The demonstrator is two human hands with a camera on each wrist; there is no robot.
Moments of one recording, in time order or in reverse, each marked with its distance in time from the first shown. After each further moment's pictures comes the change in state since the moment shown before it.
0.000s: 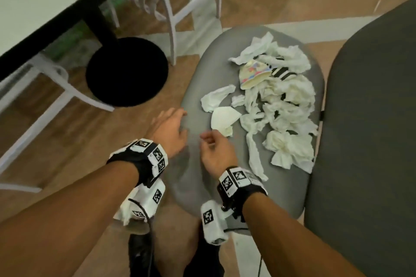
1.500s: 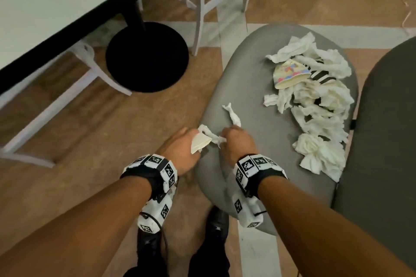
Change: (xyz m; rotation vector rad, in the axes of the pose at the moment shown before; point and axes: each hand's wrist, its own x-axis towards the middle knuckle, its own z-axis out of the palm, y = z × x) left_hand -0.048 -0.067 0.014 -0.139 -0.183 -0.037; right_hand 0.028 -0.023 0.029 -0.879 -0.165 -0.148
